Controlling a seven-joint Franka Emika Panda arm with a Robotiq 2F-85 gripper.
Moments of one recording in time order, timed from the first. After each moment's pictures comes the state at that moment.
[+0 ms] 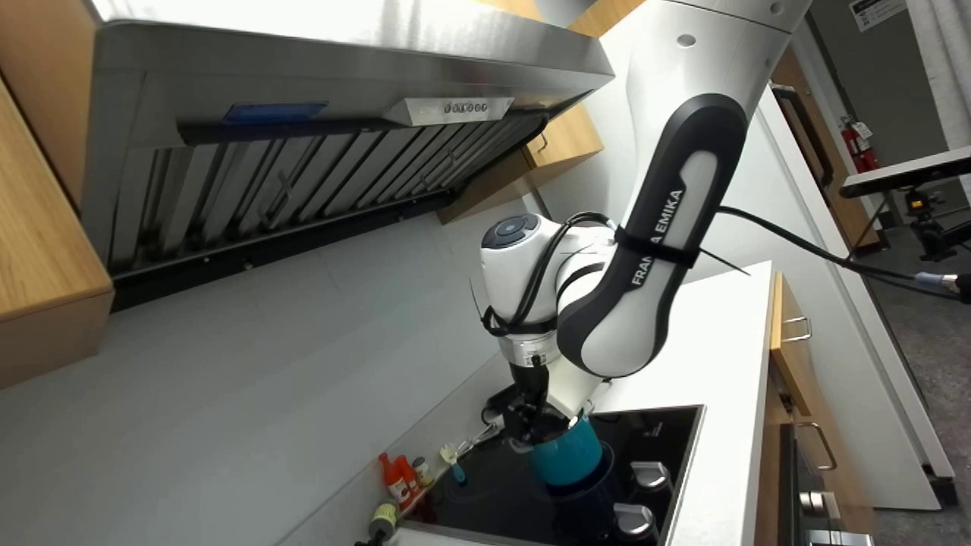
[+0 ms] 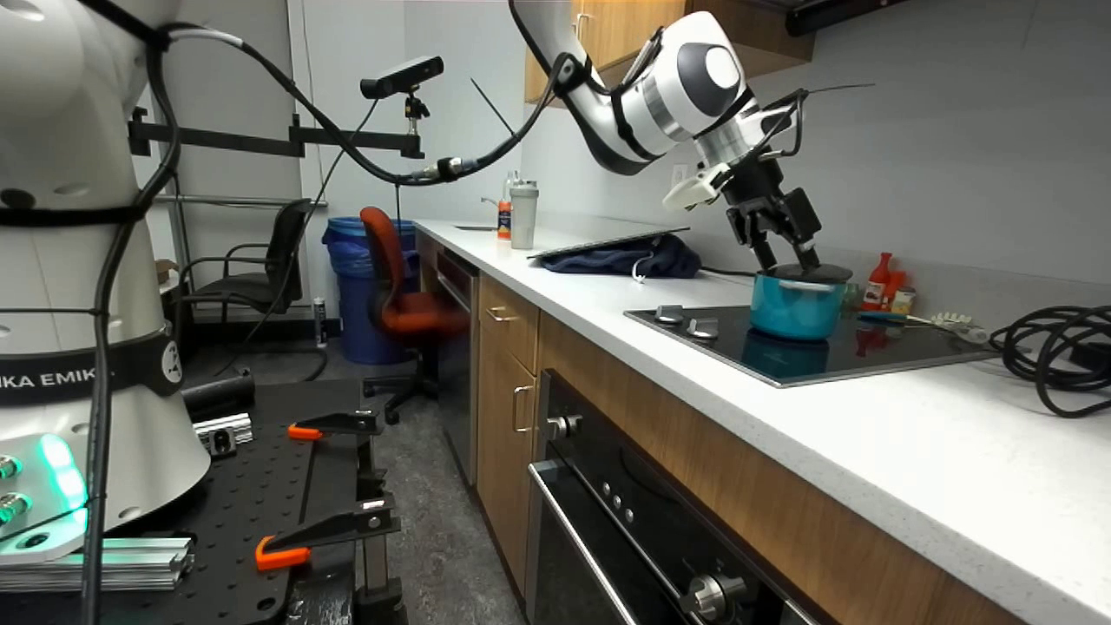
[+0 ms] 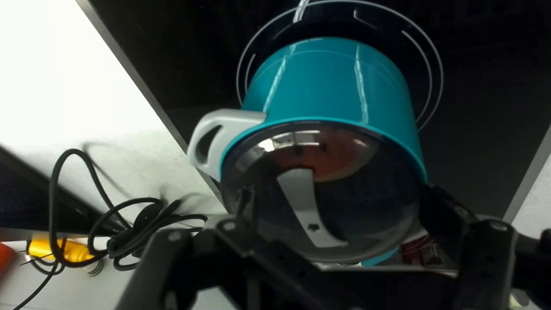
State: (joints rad) arm 0.26 0.50 -0.25 -1.77 -0.47 2.73 0.65
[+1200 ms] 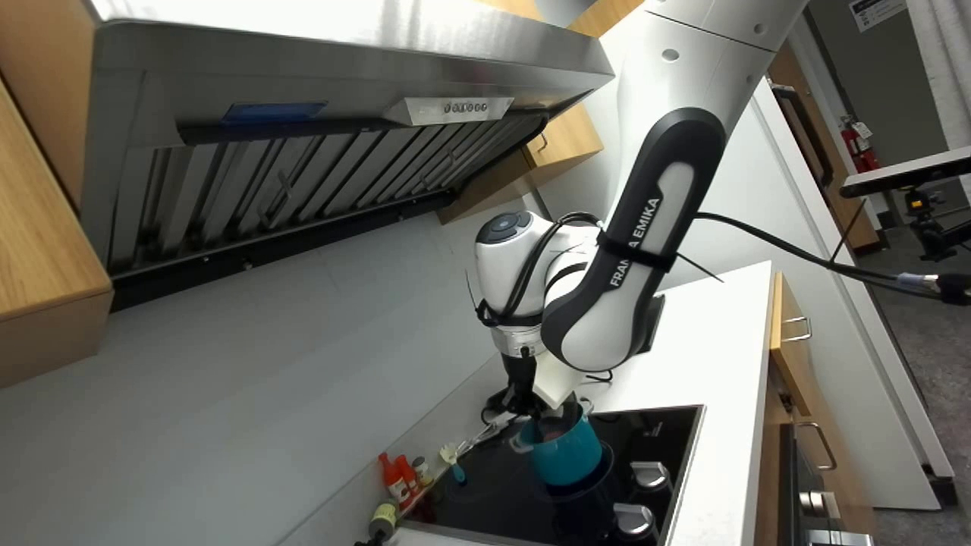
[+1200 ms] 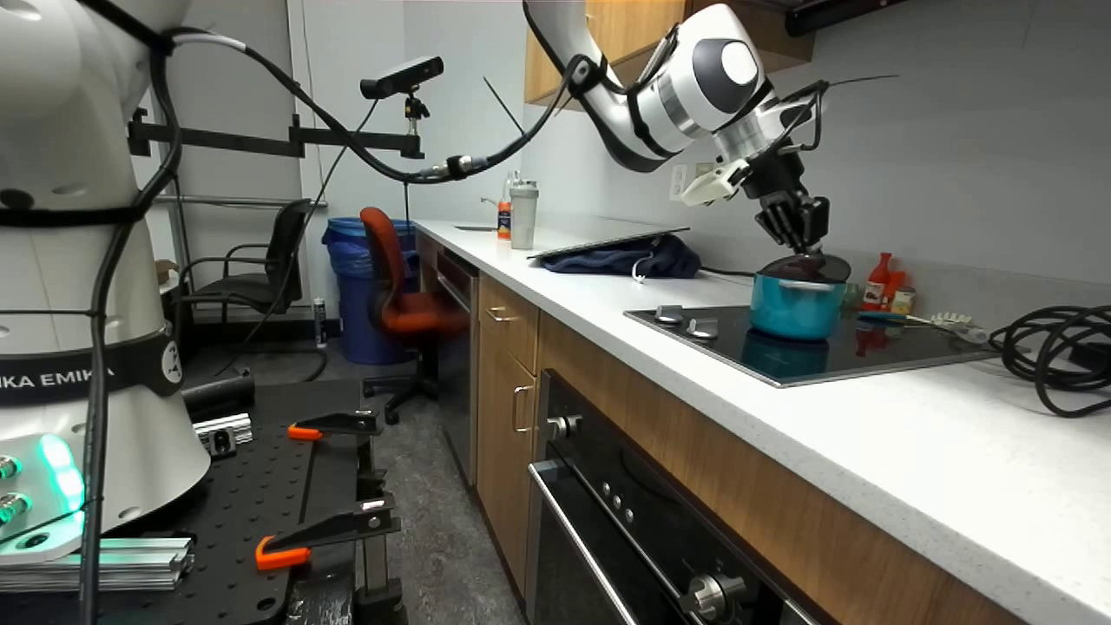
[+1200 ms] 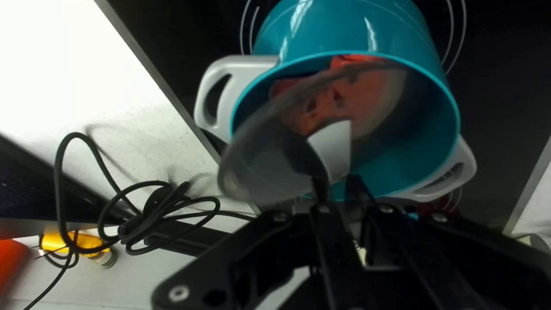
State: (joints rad) arm 0.25 0.54 -0.27 -1.69 -0.42 2.73 0.65
